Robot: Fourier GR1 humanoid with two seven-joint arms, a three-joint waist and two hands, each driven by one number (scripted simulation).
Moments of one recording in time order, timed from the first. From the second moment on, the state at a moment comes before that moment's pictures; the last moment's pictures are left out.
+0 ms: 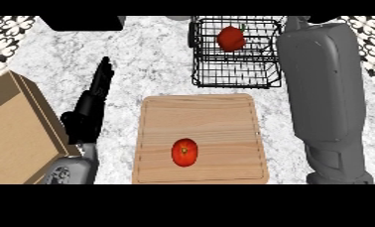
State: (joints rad) left arm -0.14 0.04 -0.04 -1.56 -0.16 0.14 0.04; right arm -1.04 -0.06 -0.20 -1.30 1.09 -0.03 0.98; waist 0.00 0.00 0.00
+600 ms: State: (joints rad) left arm -0.10 0.03 -0.04 -1.58 -0.17 0.17 0.04; right arm -0.67 -0.09 -0.39 -1.91 0.91 0.04 1.02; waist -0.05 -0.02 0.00
